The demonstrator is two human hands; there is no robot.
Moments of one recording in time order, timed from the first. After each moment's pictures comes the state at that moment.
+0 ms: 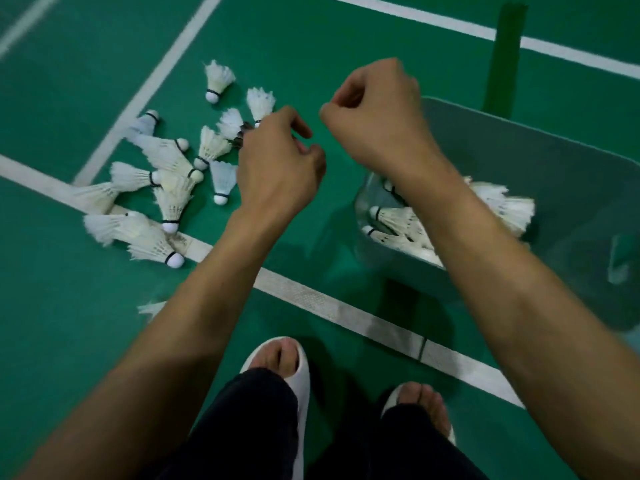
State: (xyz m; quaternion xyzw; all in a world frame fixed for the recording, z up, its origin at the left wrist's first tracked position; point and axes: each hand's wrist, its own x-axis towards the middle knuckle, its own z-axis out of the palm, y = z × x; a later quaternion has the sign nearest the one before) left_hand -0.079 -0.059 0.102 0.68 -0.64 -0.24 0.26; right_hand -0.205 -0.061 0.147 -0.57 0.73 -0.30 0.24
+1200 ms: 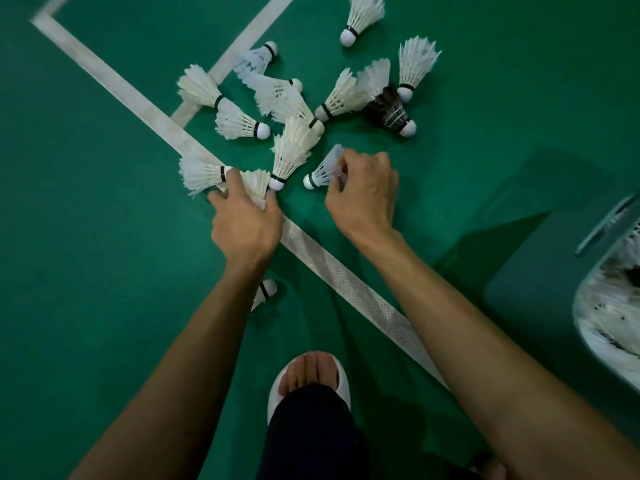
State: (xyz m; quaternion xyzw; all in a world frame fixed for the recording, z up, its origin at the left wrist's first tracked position) left_hand 0.123 -0.061 -0.054 0.90 -0.39 -0.13 0.13; right_hand -0.024 -0.111 -0.056 -0.69 0.66 -0.23 0.21
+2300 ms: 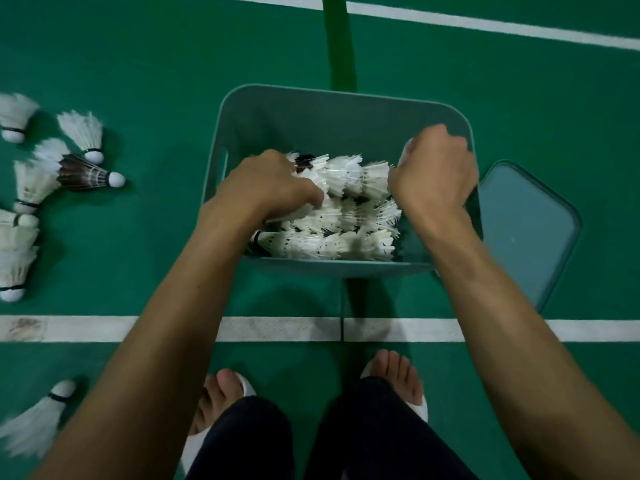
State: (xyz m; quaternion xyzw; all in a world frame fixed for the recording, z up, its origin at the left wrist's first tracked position) left_hand -0.219 -0.054 0.090 0.52 -0.76 -0.38 -0.10; right_hand -0.383 0.047 0.092 -0.31 0.95 -0.10 0.04
